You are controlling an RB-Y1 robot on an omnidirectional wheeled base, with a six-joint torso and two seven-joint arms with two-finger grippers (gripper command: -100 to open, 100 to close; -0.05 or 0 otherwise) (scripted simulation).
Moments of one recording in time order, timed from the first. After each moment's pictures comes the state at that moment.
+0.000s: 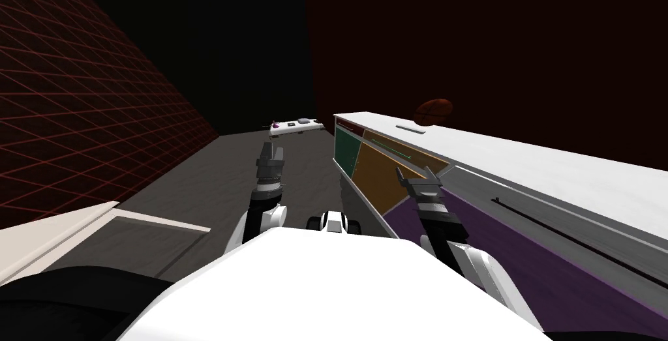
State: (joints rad) left arm 0.50 0.01 0.01 -2.30 -0.11 -0.54 -0.05; right arm 0.63 -0.15 -0.26 -2.35 0.82 -0.24 0.69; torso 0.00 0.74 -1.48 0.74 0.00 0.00
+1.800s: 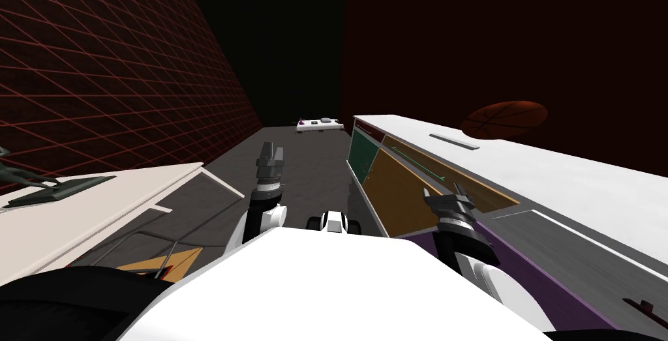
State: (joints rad) left arm 0.50 0.01 0.01 -2.30 -0.11 -0.54 -0.05; right arm 0.70 -0.11 -0.39 -2.27 1.23 0.01 1.11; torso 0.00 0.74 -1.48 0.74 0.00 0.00
